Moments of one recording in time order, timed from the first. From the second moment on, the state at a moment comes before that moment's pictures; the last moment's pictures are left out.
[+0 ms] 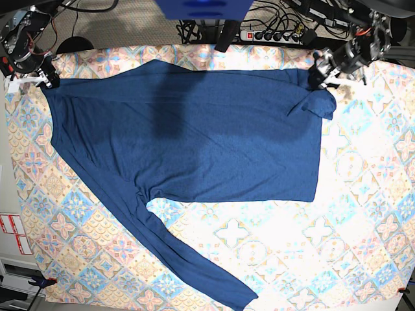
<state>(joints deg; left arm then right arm) 31.6 -18.9 -20.8 88.3 -66.5 1.4 45.5 -14.2 15.0 55.7 64.9 41.7 26.9 -54.7</state>
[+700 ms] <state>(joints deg) 29.6 -18.6 -24.1 88.3 -69.2 1.3 50.7 -14.7 15.1 55.5 71.1 41.4 26.5 -57.0</state>
